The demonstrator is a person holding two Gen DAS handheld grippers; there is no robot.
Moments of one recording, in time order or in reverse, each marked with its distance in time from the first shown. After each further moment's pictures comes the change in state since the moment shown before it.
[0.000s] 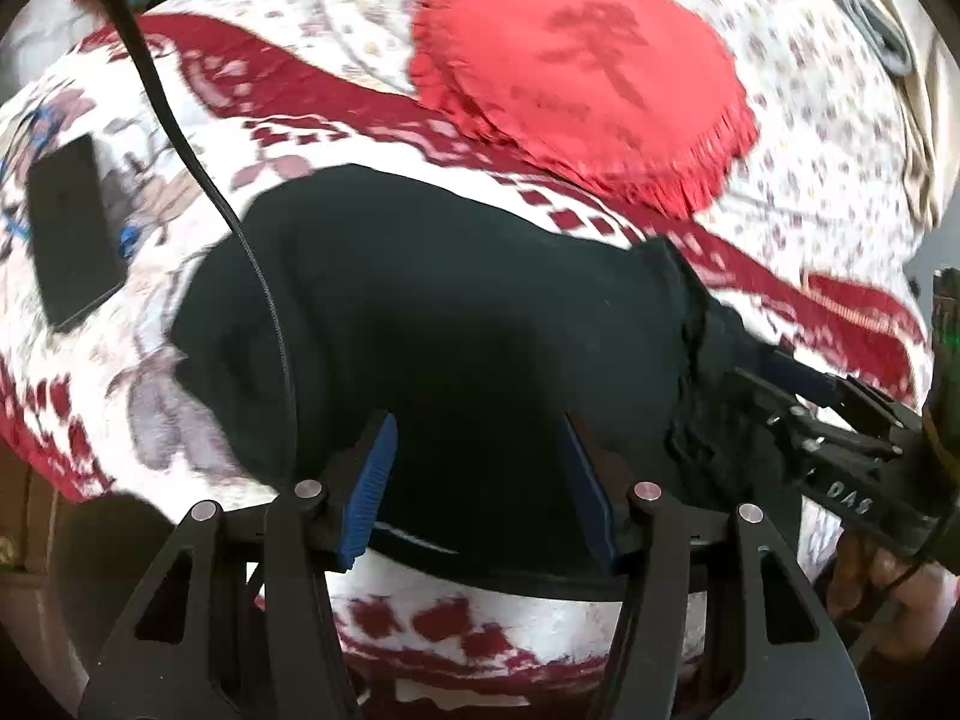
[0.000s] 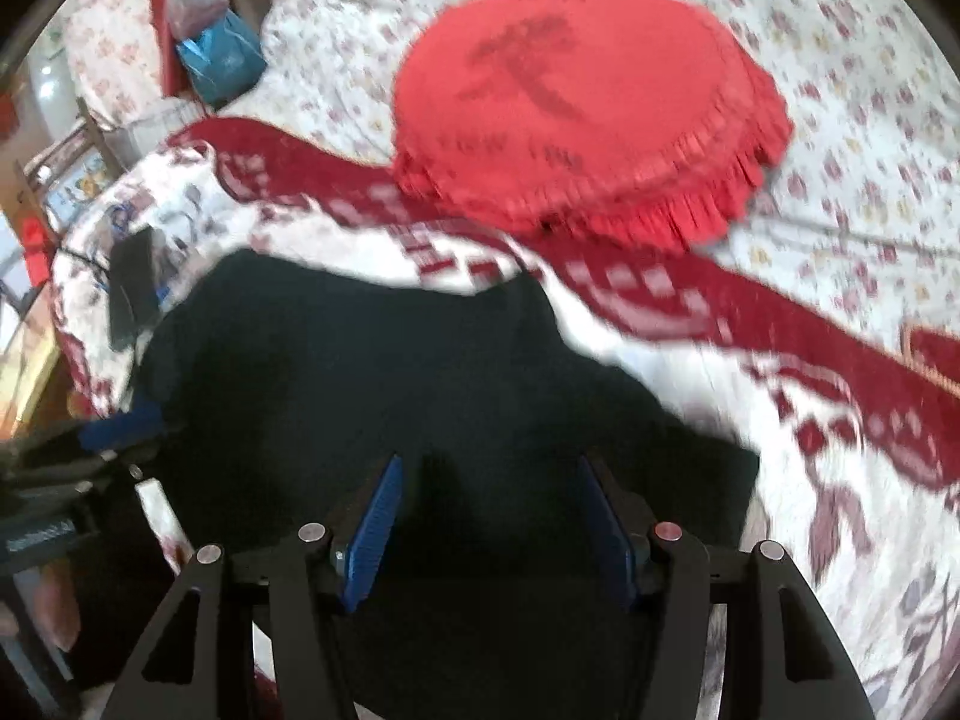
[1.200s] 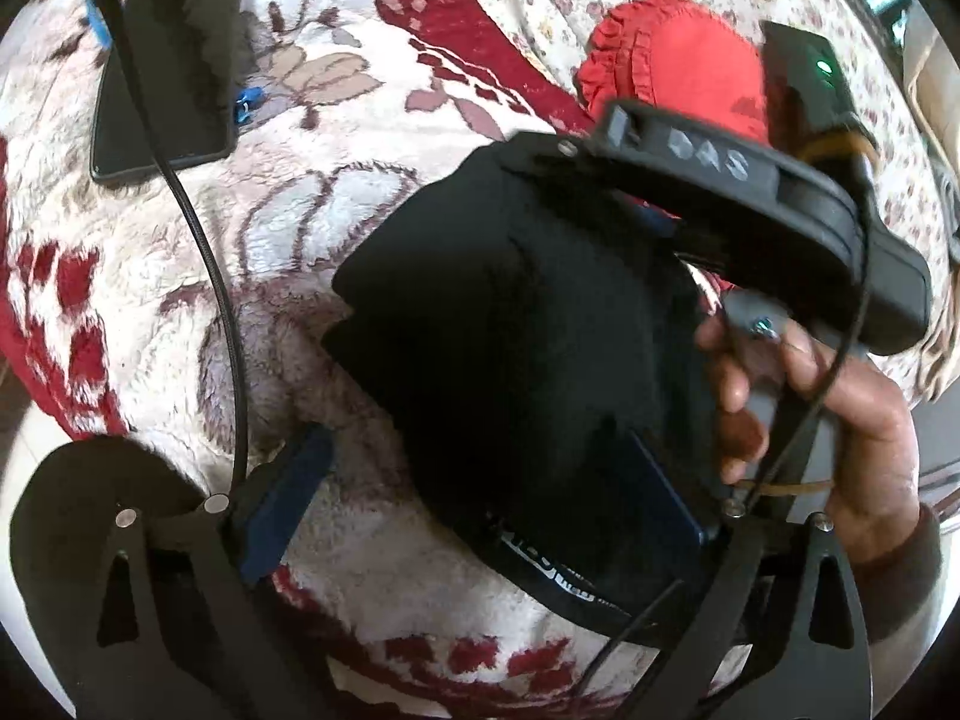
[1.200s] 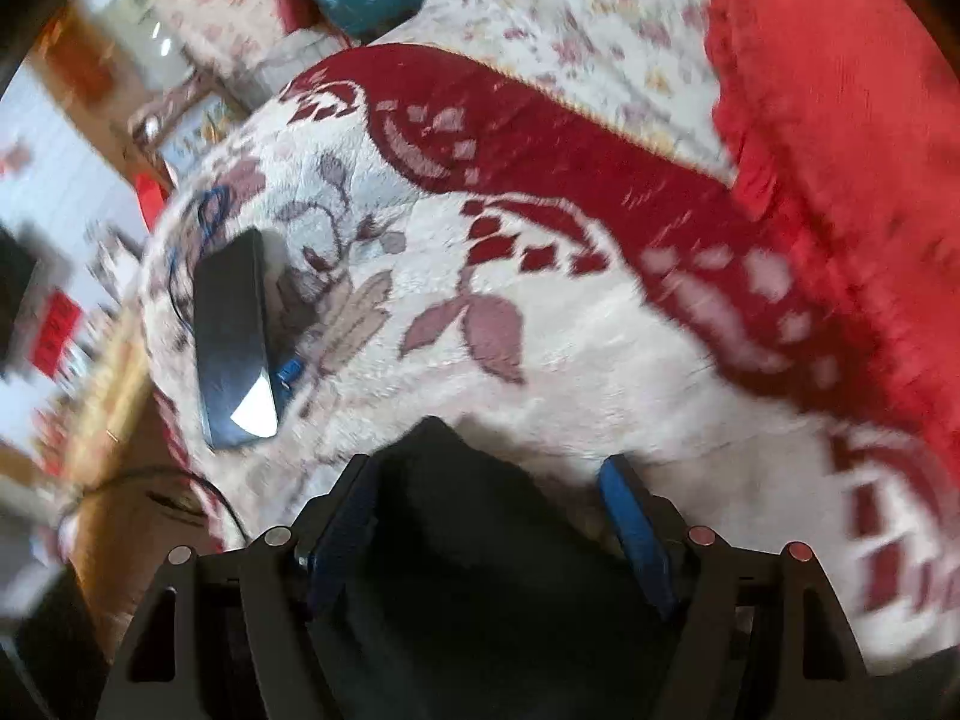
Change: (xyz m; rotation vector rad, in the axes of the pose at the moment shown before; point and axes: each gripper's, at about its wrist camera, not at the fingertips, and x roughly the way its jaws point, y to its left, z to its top) left arm 0.019 0.095 -0.003 -0.327 0.031 -0.064; right arm 0.169 0.150 0.132 -0.085 0.178 0.424
